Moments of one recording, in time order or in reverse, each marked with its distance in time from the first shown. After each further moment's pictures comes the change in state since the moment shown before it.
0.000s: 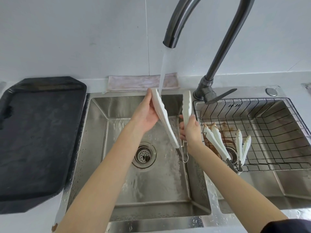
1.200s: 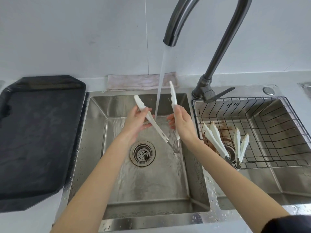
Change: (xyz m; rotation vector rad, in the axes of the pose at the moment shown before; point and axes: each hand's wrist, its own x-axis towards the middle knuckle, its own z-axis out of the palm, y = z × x) left_hand -0.017 -0.015 -0.040 0.464 0.144 0.208; right_hand -0.018 -0.011 0.013 -0.405 -0.142 -0.350
